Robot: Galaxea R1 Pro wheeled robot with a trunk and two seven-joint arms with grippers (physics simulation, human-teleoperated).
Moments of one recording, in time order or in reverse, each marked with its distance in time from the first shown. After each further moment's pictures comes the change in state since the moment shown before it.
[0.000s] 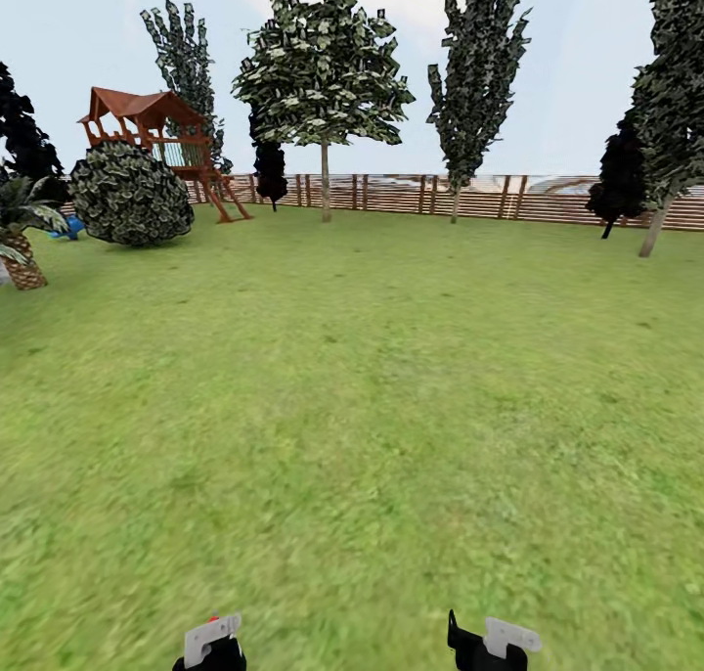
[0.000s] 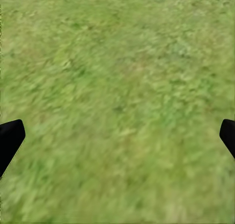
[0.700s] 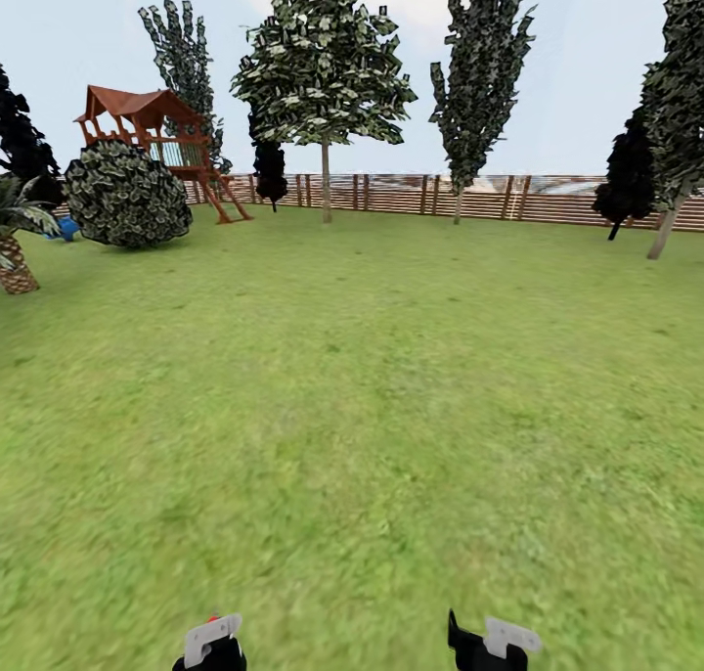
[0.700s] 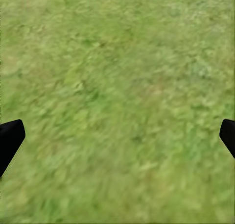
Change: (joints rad) left arm 0.000 0.000 0.001 0.000 0.000 0.000 0.000; right arm 0.000 0.000 0.000 0.000 0.000 0.000 0.000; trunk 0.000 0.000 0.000
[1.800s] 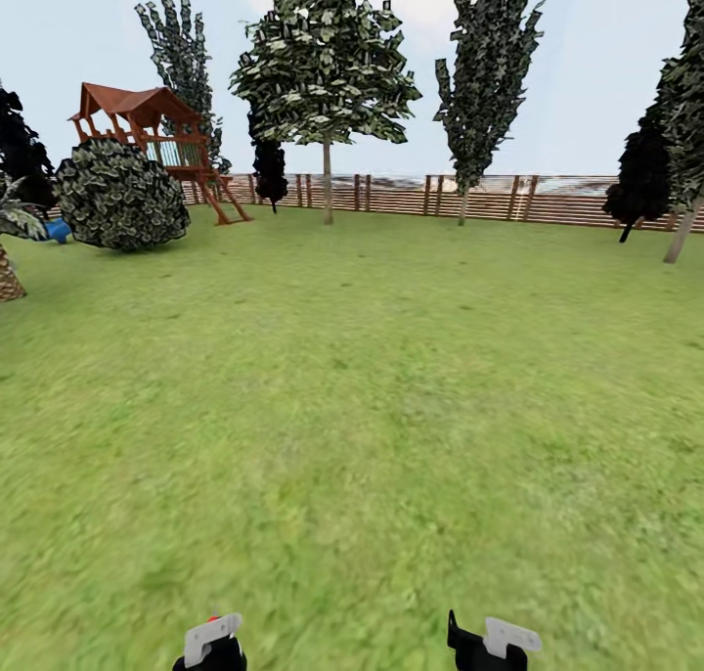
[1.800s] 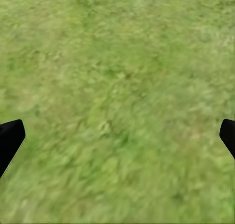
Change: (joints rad) left arm 0.000 0.000 0.001 -0.002 -0.001 0.000 -0.001; right arm 0.000 0.000 0.001 0.000 0.000 0.000 0.000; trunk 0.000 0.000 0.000
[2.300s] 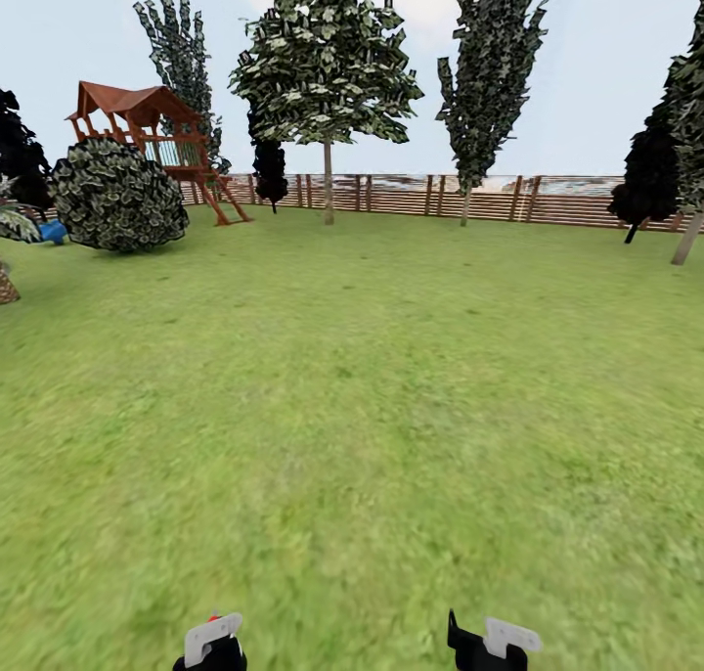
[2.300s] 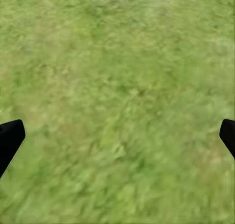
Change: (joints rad) left arm 0.000 0.000 -0.001 0.000 0.000 0.000 0.000; right arm 0.000 0.000 0.000 0.000 0.000 0.000 0.000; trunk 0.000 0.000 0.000
